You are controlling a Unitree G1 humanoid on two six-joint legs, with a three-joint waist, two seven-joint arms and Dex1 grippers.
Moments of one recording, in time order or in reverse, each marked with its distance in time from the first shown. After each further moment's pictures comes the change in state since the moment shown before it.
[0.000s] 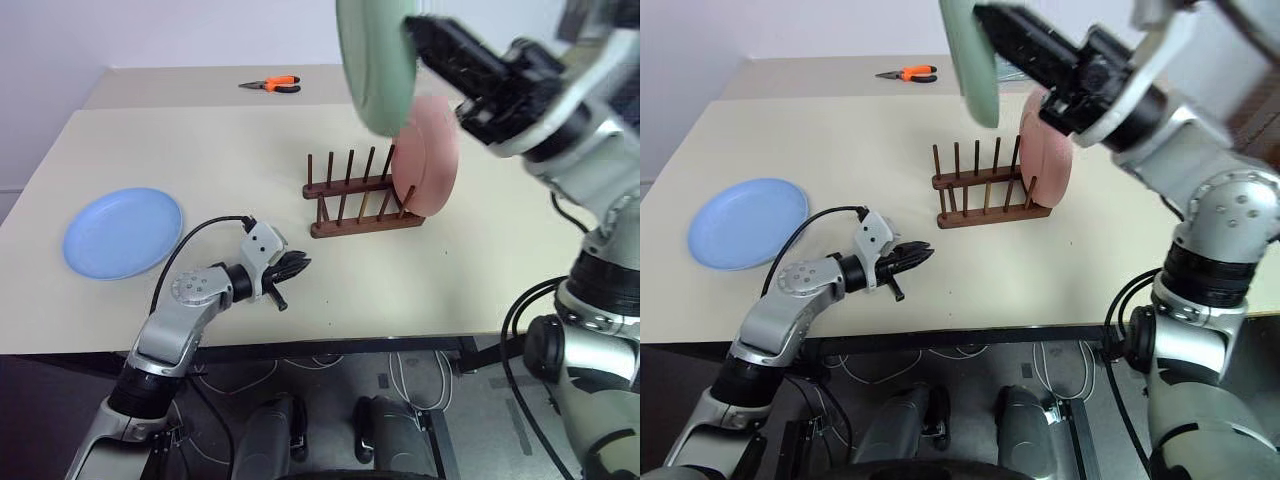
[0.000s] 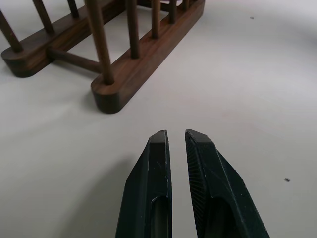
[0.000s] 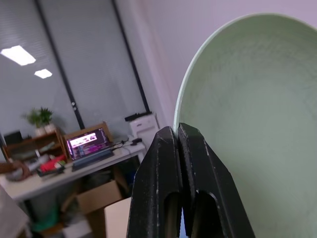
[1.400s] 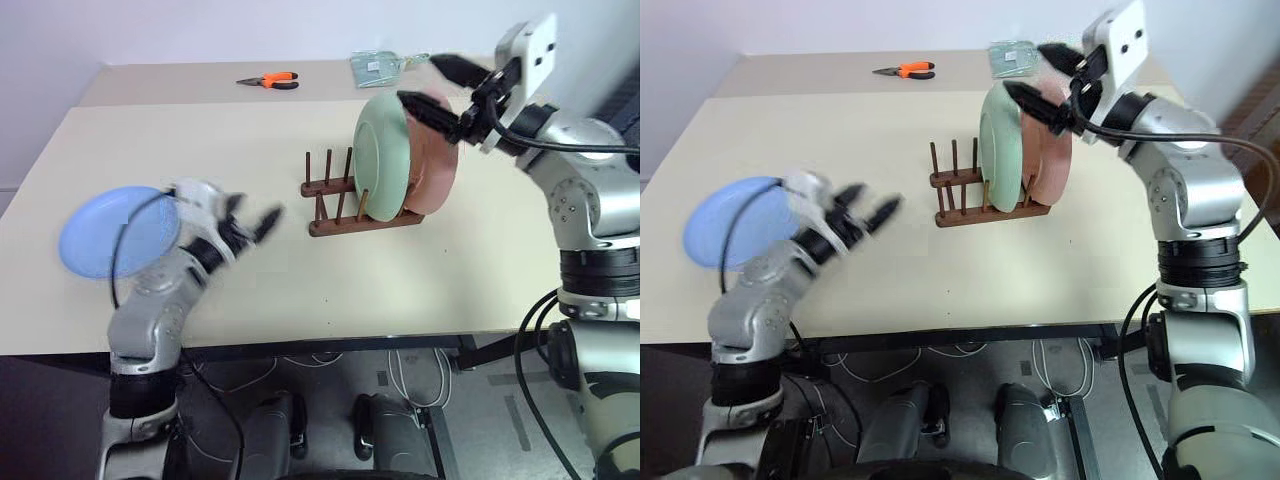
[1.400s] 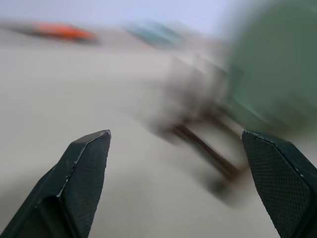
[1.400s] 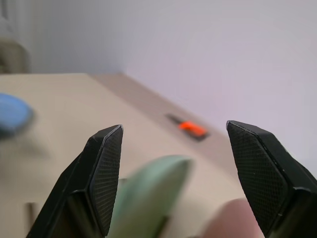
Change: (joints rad) left arm -0.119 -0.197 0.526 -0.032 -0.199 0.135 0.518; right arm 0.001 -0.173 0.214 0.184 -0.943 -0.608 0.334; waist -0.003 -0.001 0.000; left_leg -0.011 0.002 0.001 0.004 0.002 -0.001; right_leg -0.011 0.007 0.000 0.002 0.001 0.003
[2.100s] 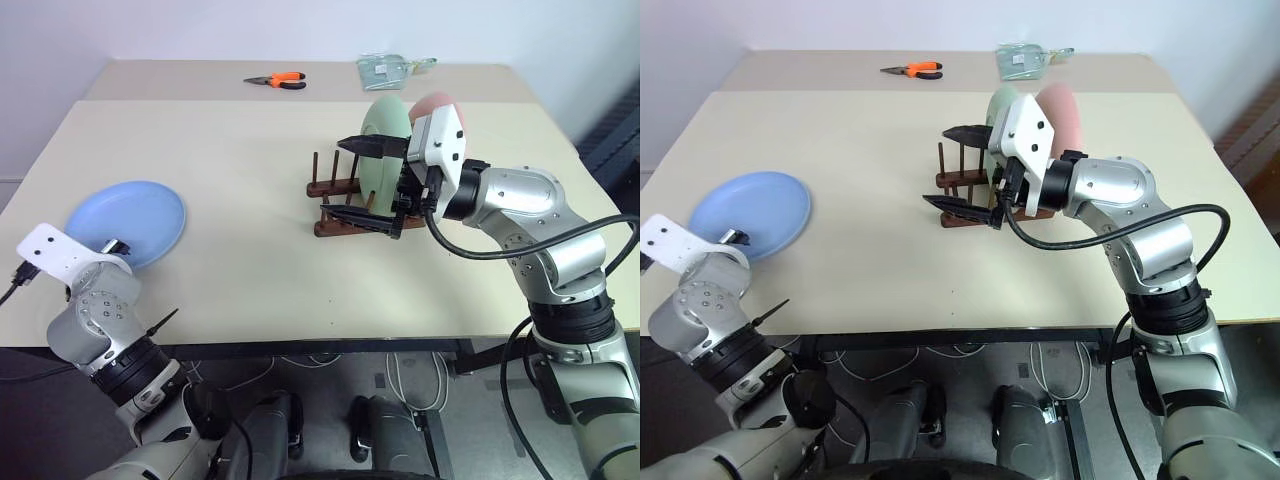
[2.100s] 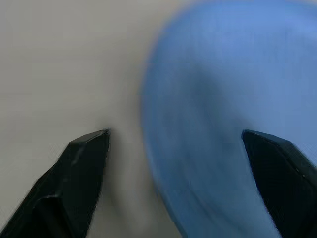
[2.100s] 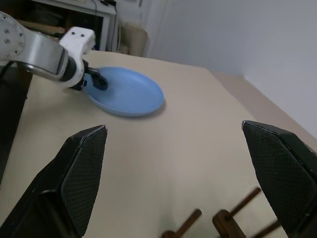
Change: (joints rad) left arm -0.178 -0.184 0.545 -0.004 0.077 0.412 0.751; right arm 0.195 0.091 0.165 -0.341 0.027 0.110 0.150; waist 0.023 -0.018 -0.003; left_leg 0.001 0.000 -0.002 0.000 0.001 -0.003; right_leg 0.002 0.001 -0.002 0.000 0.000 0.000
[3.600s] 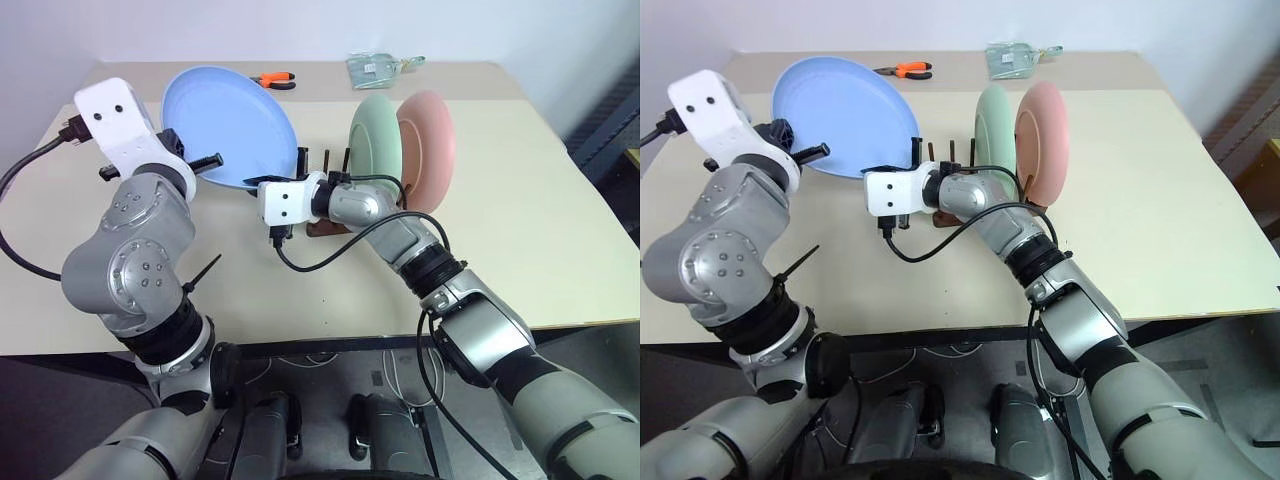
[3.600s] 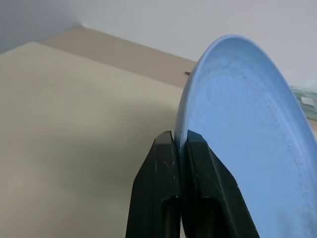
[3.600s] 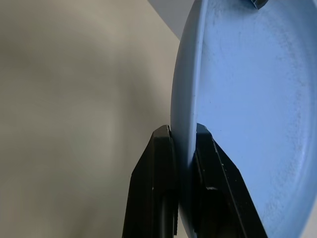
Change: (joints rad) left arm -0.211 -0.011 -0.465 -0.334 0.054 0.255 -0.228; right arm -0.347 0.422 0.358 0.896 -0.815 -0.803 -0.334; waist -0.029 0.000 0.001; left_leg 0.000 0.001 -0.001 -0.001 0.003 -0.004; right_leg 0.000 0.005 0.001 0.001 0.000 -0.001
